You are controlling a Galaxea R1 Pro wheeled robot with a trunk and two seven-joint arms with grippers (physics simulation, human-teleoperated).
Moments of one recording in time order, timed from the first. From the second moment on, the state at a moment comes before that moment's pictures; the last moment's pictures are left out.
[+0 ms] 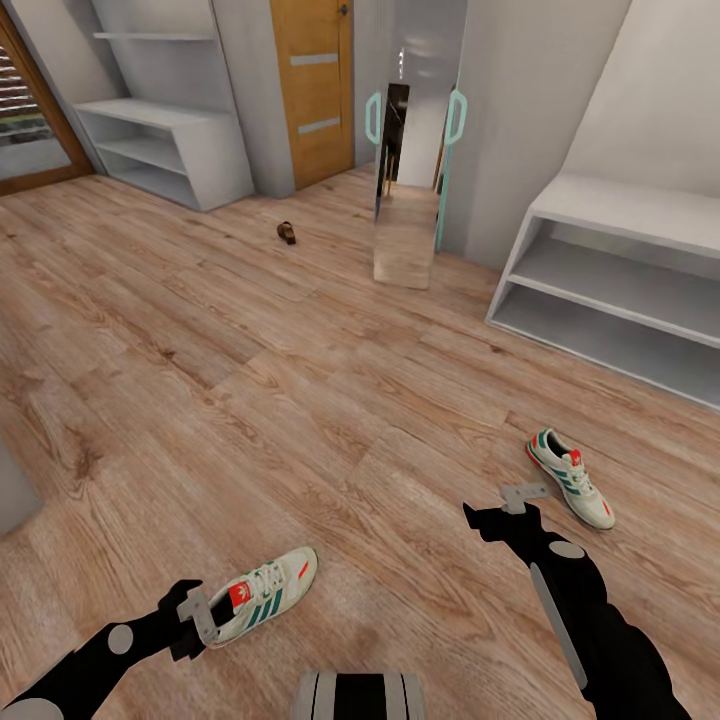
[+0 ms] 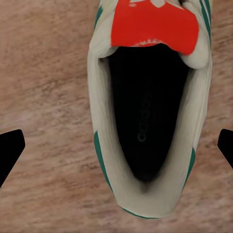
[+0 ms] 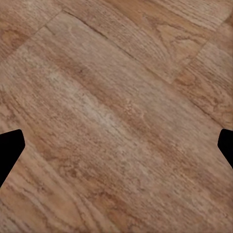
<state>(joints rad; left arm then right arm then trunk) -0.52 0.27 -0.08 -0.43 -0.66 -0.27 -0.42 -0.34 -0.08 0.01 -1.41 0.02 0.56 0.09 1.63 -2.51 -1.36</state>
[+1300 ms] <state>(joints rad) -0.52 0.27 -0.09 -0.43 -0.66 -0.27 -0.40 -0.34 -0.08 0.01 -1.41 0.02 0.56 0.09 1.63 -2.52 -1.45</state>
